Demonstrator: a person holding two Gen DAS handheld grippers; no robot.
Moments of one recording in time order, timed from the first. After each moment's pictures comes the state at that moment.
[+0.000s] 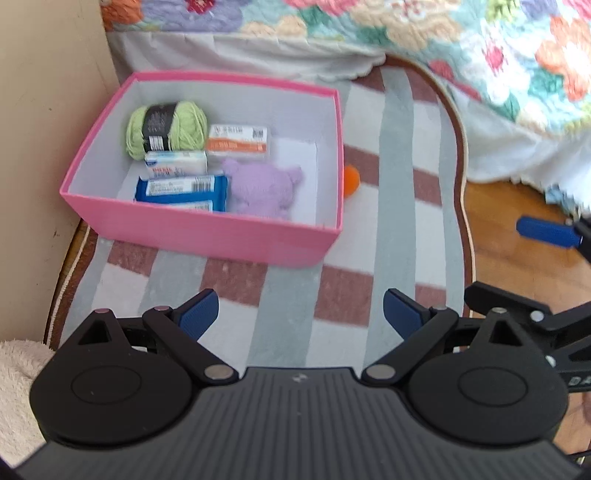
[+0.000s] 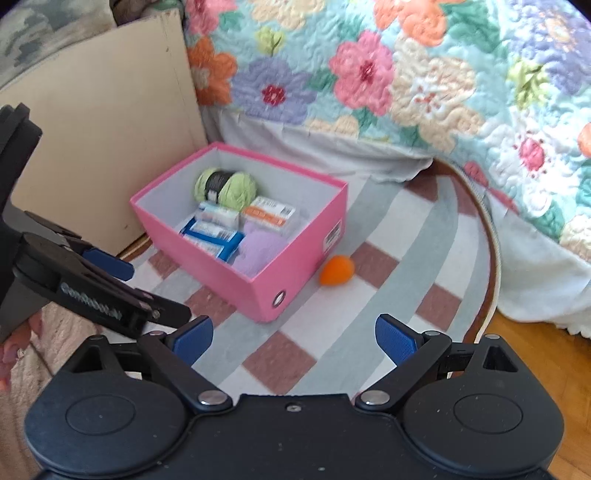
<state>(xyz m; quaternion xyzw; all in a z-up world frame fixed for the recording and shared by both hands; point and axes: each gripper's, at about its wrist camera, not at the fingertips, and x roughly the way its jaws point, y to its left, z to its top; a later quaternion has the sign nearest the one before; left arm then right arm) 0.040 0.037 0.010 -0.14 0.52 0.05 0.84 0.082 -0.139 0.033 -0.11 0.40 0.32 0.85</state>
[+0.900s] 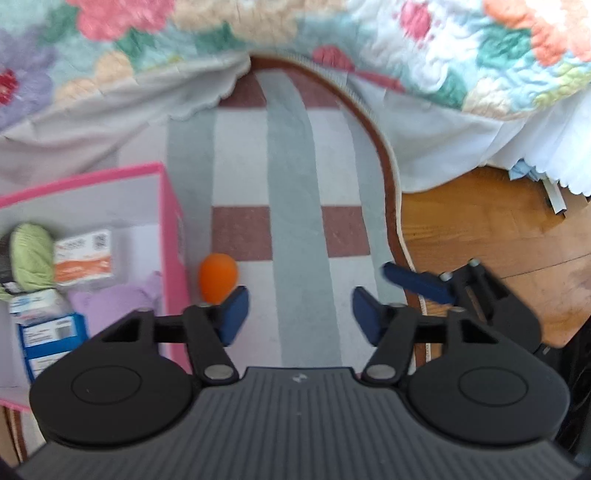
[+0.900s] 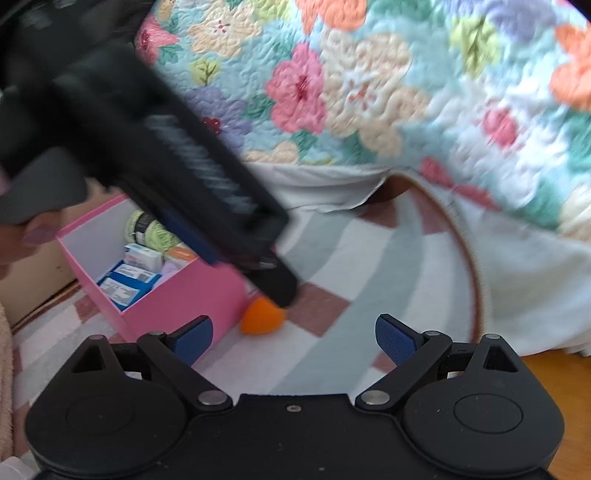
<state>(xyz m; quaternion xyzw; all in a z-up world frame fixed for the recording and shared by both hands) 0.216 -0.060 -0.022 -0.07 0.55 -0.08 0.83 0.154 -0.167 -0.060 -0.05 0.31 0.32 0.89</state>
